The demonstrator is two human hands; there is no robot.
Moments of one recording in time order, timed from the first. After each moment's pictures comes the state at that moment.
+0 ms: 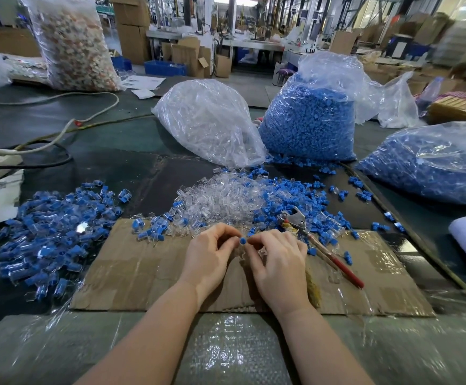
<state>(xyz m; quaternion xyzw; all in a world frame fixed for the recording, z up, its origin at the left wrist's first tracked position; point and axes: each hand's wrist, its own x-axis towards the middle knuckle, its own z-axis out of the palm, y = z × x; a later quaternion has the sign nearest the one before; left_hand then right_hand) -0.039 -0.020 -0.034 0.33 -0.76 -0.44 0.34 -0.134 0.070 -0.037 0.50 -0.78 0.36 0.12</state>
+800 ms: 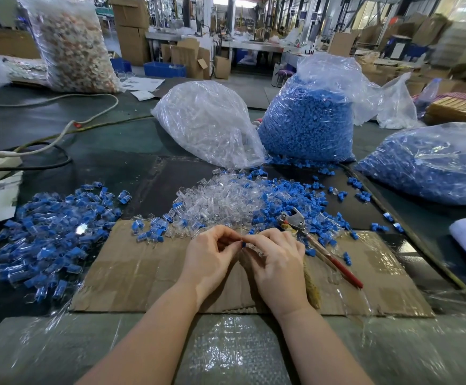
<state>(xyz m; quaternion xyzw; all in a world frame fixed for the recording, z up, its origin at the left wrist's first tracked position) -0.040 -0.018 -0.033 0.33 -0.75 -0.47 0.34 -0.135 0.070 -0.034 0.52 -0.77 0.36 0.08</state>
